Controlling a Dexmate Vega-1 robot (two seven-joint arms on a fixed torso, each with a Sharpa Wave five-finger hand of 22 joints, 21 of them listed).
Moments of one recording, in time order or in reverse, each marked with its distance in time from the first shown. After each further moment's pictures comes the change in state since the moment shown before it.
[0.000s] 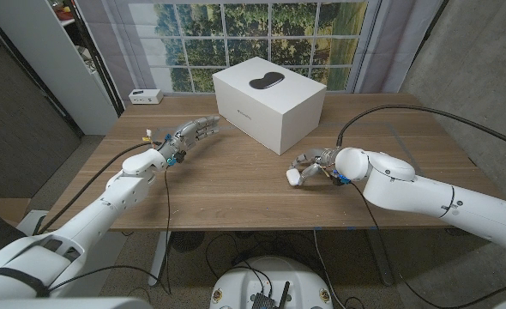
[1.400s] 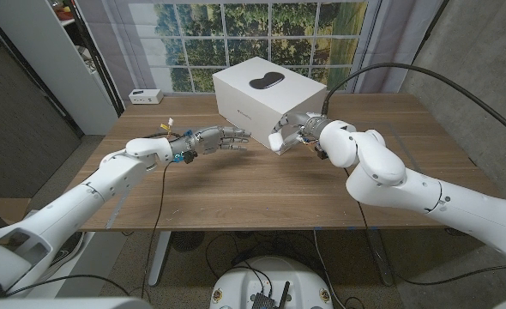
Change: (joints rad) left arm -0.015 0.148 0.092 -0.312 -0.037 0.274 -0.201; left_hand 0.086 -0.040 -0.029 -0.048 0.009 0.000 0.010 -0.007 0.019 0.001 -0.012 -0.008 0.014 0.036 -0.011 -0.004 0.004 -0.022 0.036 -0.024 0.004; right arm 0.065 0.115 -0.058 -0.131 -0.456 -0.086 0.156; right_hand -0.041 -0.022 -0.033 0.006 -0.001 0.046 0.036 -0.028 0.000 0.038 0.033 0.007 0.000 0.044 0.000 0.000 0.003 0.041 0.063 -0.005 0.000
